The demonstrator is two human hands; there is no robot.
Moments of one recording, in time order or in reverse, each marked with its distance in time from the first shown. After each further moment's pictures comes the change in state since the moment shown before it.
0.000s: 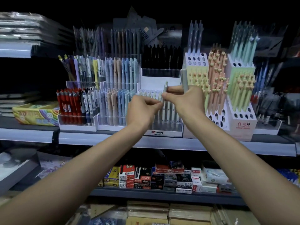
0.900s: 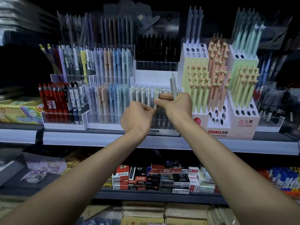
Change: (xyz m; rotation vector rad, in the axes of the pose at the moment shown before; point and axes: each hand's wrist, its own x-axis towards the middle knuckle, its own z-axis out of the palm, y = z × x) left_hand 0.011 -0.035 0.034 0.338 0.111 -0.158; right_hand 0.025 0.060 0.028 -0.069 0.023 0.150
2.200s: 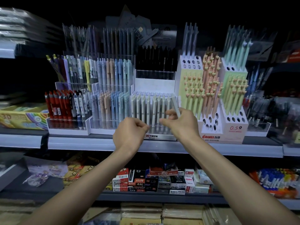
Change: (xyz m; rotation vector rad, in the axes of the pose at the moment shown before) left_hand -0.025 -0.020 -0.035 0.057 -0.091 0.048; right_hand -0.043 -0.015 -0.037 -0.219 -0.077 0.064
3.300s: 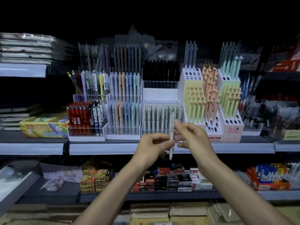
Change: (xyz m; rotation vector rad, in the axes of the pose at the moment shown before) left_hand -0.055 0.002 -0.047 -0.725 -0.557 0.050; right_hand -0.091 -0.030 -0.016 0.339 -0.090 0.030
